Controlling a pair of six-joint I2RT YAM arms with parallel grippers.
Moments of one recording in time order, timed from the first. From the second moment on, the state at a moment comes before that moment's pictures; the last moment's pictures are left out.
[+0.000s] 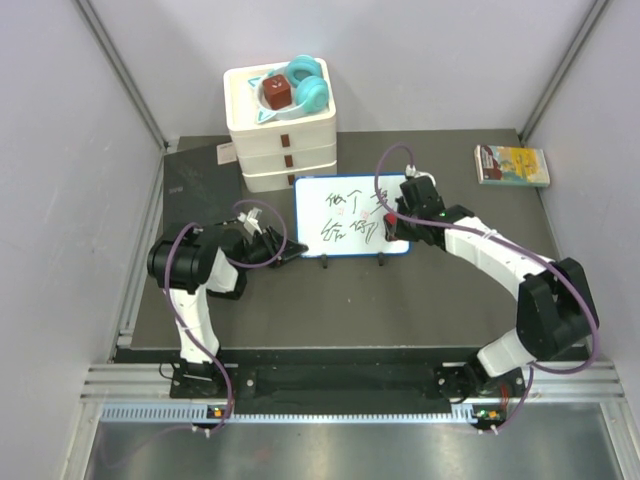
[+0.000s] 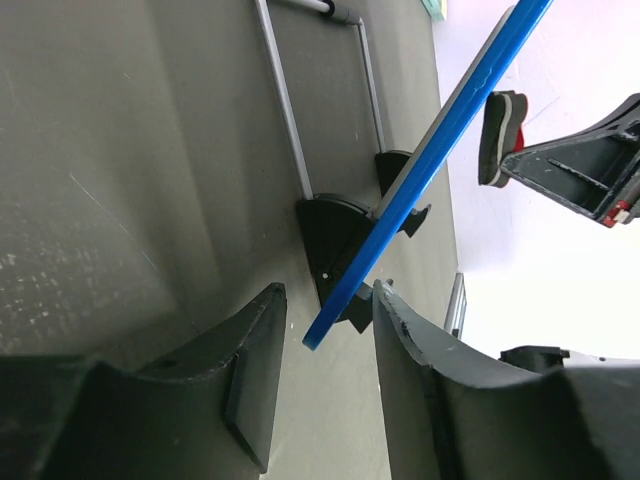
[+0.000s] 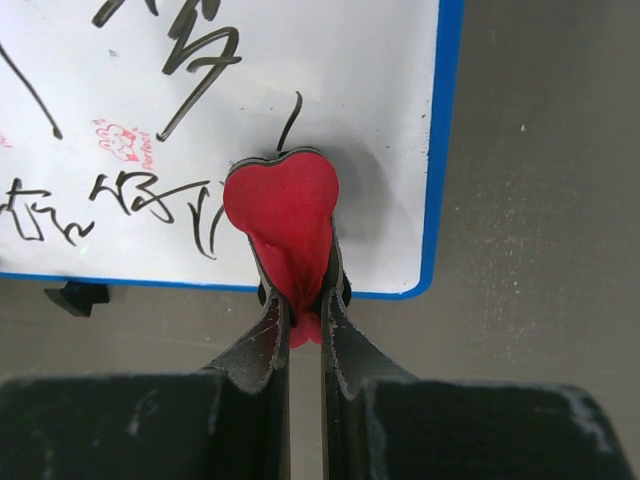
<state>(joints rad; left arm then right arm) -0.15 2.01 0.48 1.28 0.80 -1.00 0.48 1.49 1.05 -0.41 0.13 0.50</state>
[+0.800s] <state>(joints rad) -0.15 2.04 0.50 1.29 0.82 -1.02 0.48 1.51 1.05 -0.40 0.22 0.50</state>
